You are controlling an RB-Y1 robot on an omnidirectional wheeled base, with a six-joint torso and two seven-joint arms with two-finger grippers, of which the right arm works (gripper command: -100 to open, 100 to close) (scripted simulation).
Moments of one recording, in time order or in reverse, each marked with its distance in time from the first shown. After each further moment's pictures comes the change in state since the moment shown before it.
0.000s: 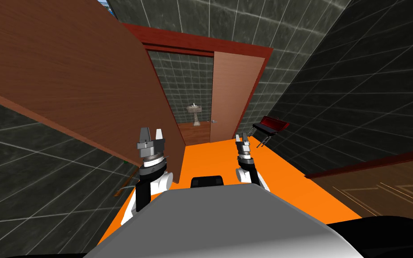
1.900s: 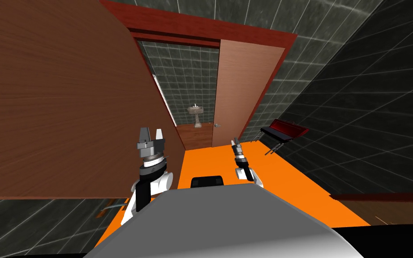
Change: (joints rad) arm -0.171 -0.070 -0.068 0.444 0.074 -0.076 -0.142
